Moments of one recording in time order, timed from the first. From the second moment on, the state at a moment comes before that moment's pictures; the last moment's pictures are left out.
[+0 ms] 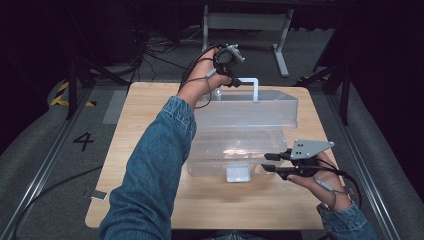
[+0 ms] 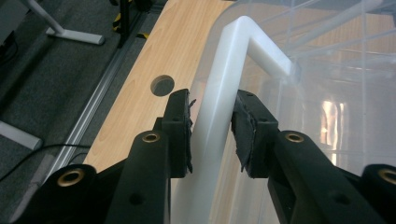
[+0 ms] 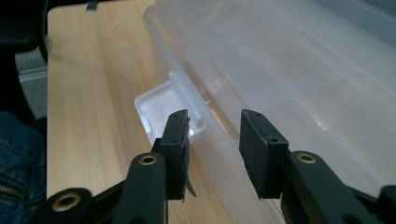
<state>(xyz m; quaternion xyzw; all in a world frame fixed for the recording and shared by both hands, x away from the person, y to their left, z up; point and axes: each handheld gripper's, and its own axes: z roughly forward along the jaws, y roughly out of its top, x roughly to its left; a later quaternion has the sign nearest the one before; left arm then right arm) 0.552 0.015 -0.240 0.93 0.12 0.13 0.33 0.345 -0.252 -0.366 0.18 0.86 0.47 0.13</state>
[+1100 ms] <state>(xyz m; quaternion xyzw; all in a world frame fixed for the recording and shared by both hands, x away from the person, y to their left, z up) 0.548 0.025 -0.242 0.91 0.16 0.11 0.36 0.372 -0.299 -0.358 0.35 0.72 0.55 0.25</state>
